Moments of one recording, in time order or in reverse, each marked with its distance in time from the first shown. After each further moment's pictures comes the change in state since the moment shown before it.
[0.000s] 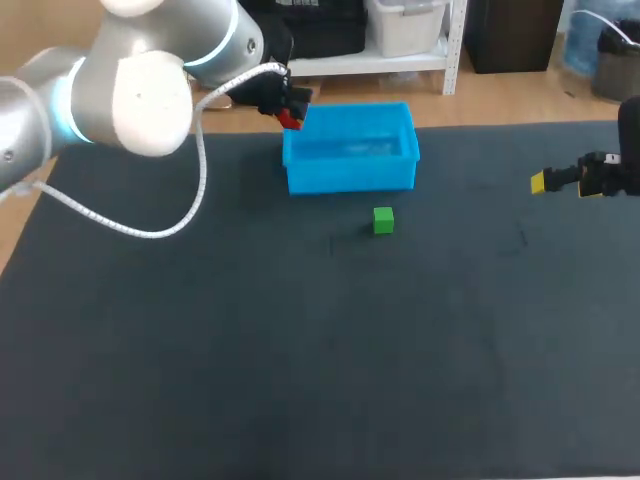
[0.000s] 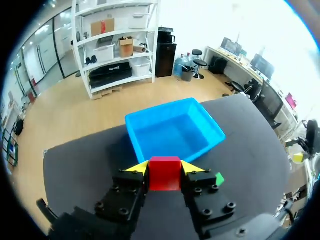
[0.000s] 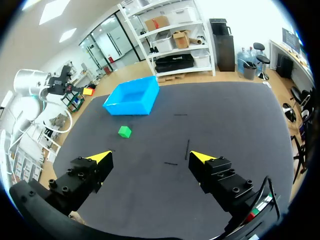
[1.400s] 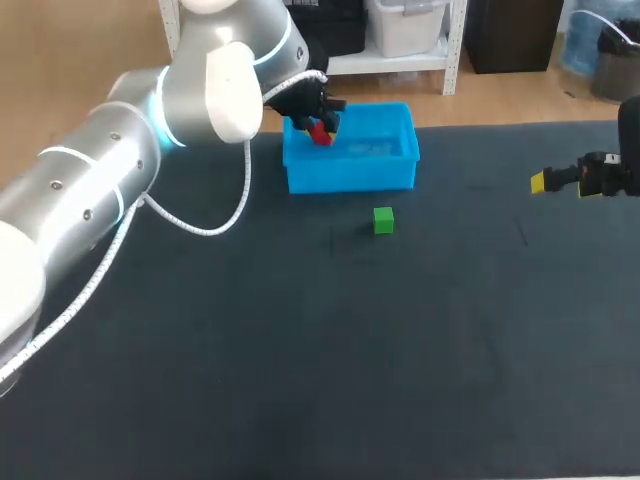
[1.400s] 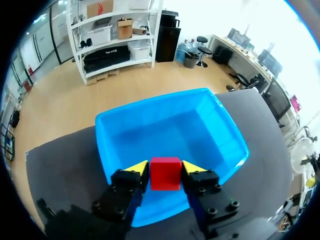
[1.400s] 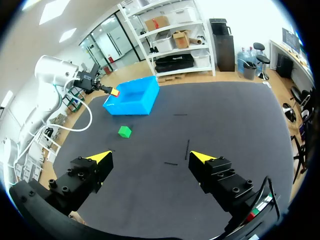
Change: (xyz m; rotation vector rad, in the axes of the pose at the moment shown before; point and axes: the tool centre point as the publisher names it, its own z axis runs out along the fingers) left arm -0.014 -0.008 0.104 0.022 0.133 -0.050; right arm 0.000 0.000 0.000 0.000 0.000 0.000
